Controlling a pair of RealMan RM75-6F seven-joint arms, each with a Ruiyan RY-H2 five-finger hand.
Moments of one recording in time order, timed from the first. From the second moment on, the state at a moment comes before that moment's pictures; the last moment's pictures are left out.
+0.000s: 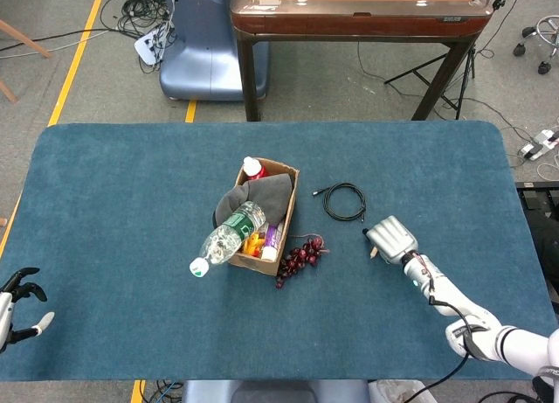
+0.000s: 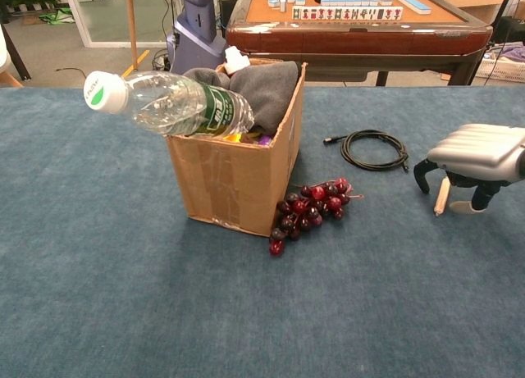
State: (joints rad) left arm -0.04 -1.02 -0.02 -1.66 1.44 1.43 -0.11; right arm 0.70 -1.44 0.00 -1.21 -1.34 0.76 -0.39
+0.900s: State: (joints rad) left arm -0.04 -1.02 -0.02 -1.66 1.44 1.43 -0.10; right arm 0.70 -1.46 0.00 -1.19 -1.32 0.76 -0.44
